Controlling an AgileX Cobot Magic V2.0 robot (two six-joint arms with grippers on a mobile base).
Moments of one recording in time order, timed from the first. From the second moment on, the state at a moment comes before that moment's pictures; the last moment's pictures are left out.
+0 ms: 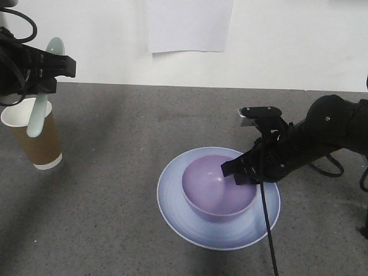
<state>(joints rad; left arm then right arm) -0.34 1.37 -1.49 0.11 1.06 -0.36 0.28 1.66 -1.09 0.43 0.72 -0.30</state>
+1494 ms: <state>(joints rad) -0.34 1.37 -1.49 0.11 1.06 -0.34 -0.12 0.96 -1.09 0.29 1.00 -0.22</state>
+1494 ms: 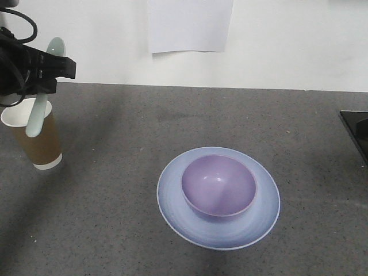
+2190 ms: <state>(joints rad) -0.49 1.57 -1.65 -0.23 1.17 0.26 -0.12 0.86 -1.09 0.27 1.00 -0.22</state>
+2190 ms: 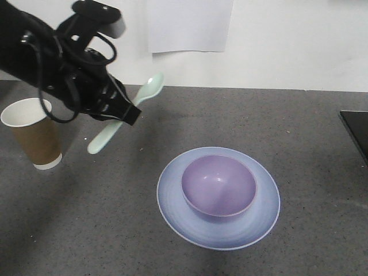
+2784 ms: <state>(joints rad) -0.71 1.88 -1.84 -0.21 1.25 0.36 -0.12 0.87 -1.09 0.27 1.01 -0.22</state>
